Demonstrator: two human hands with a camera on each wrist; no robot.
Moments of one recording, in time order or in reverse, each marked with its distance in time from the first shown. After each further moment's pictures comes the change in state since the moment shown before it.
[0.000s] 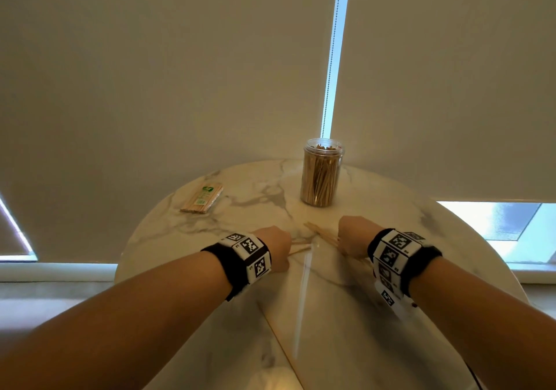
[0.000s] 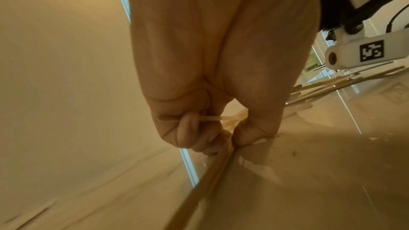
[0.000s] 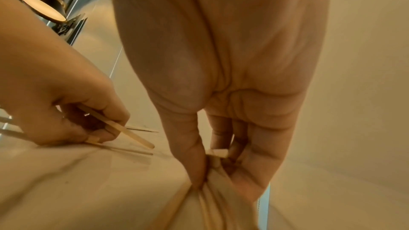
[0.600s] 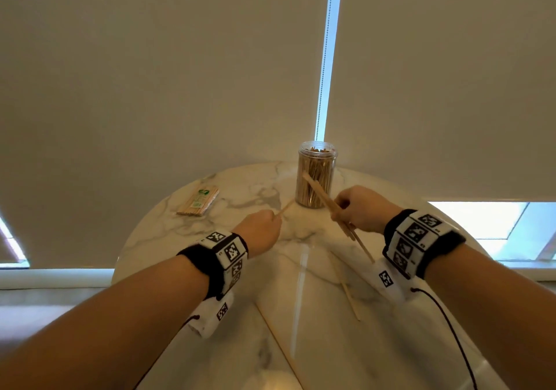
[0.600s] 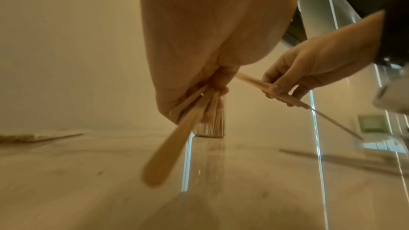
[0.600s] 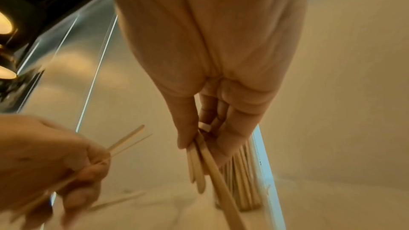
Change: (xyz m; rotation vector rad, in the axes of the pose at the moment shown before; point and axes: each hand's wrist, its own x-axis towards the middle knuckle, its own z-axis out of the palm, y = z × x) left_hand 0.000 -0.022 -0.007 -0.748 0.228 -0.158; right_hand -0.010 0.023 -0.039 0.533 0.197 -0.055
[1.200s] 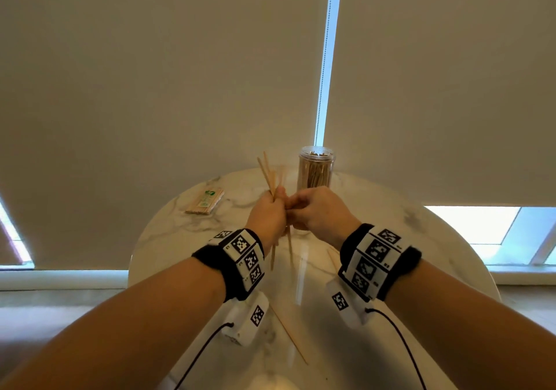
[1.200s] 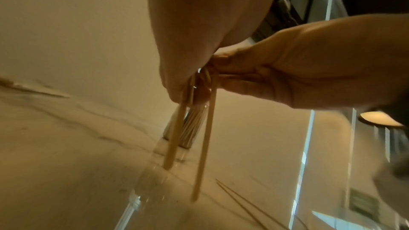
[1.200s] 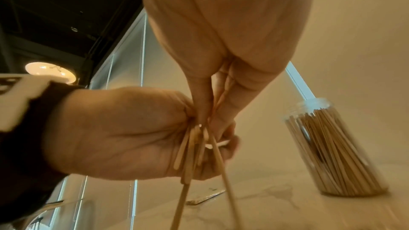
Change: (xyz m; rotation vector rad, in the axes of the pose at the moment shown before) left_hand -0.034 0.032 0.000 -0.848 0.235 0.011; right_hand -0.053 -0.072 0.044 0.513 0.093 -0.224
